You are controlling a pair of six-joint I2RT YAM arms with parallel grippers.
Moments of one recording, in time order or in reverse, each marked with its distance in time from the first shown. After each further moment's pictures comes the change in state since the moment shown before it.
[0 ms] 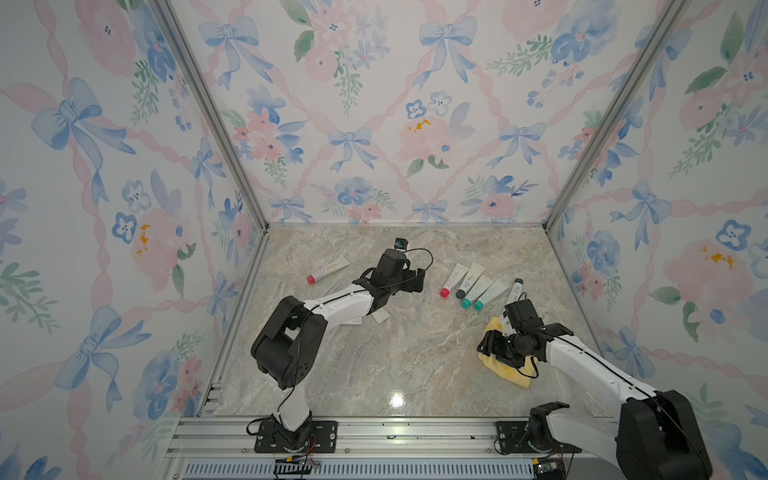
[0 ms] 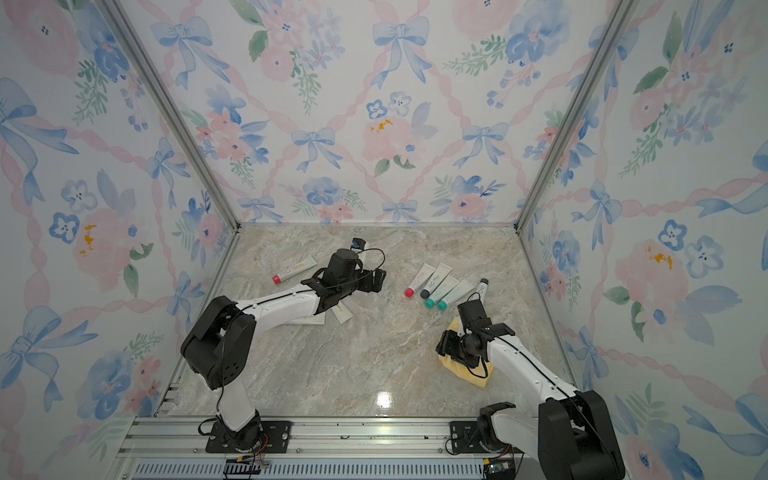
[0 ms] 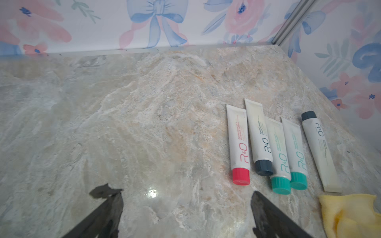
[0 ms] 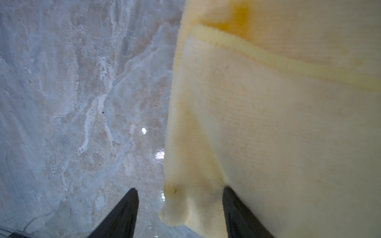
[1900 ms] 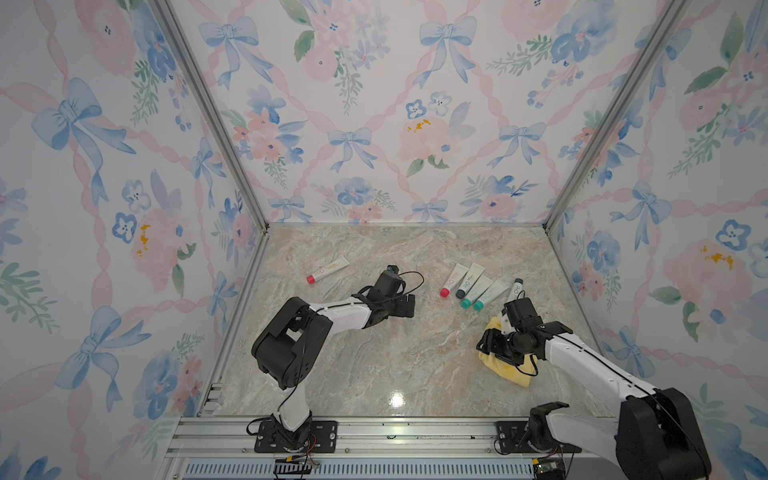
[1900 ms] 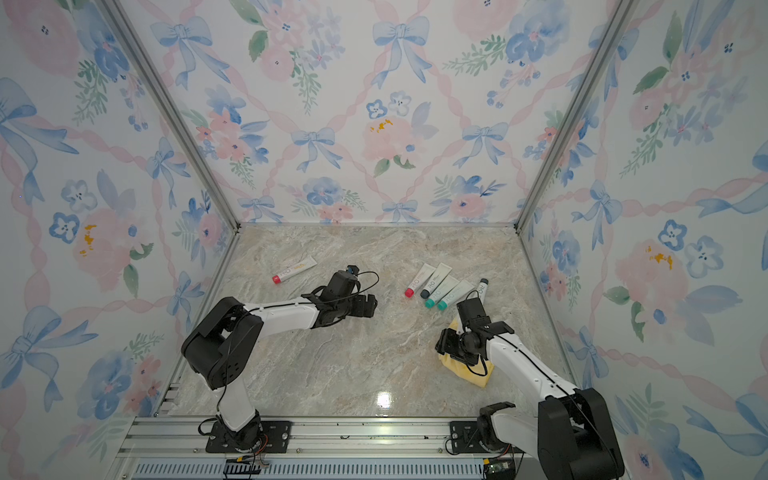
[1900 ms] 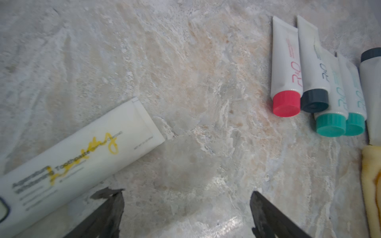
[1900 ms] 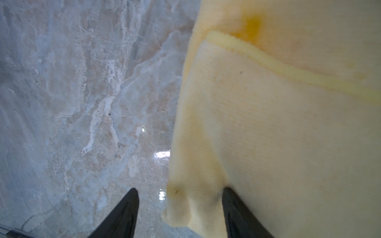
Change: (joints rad) left arm -0.037 0.003 -0.116 -0.097 0.035 -0.097; right arm 0.008 0.011 0.016 0.006 0.001 -0.016
